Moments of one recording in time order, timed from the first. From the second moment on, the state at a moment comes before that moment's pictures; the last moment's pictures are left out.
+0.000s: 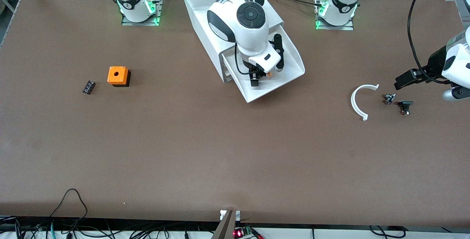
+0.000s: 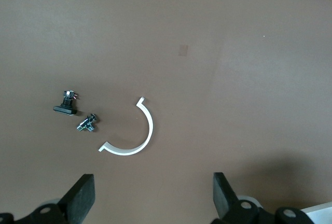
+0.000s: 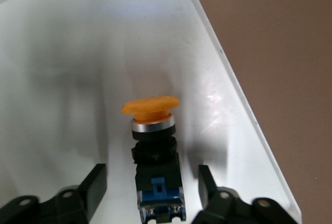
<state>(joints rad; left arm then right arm) -0.03 0.10 0.03 -1.56 0.00 1.63 -0.26 0.82 0.74 0.10 -1.09 0.01 1.86 -0.71</state>
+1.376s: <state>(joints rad) -0.04 0.14 -0.01 -1.57 0.00 1.70 -0.29 0.82 0.58 0.09 -1.05 -0.08 1.76 -0.53</state>
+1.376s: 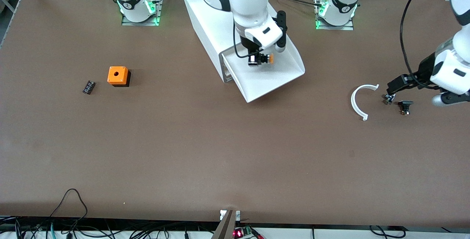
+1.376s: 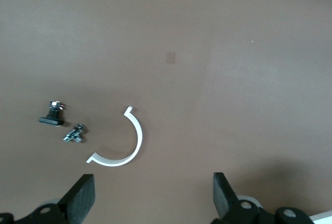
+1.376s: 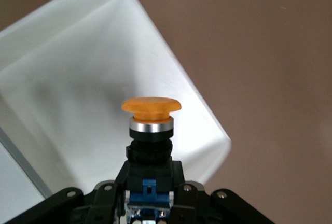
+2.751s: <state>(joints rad) -0.20 0.25 -0.35 -2.03 -0.02 2.37 -1.14 0.11 0.41 0.04 -1.53 -0.13 1.74 0.01</state>
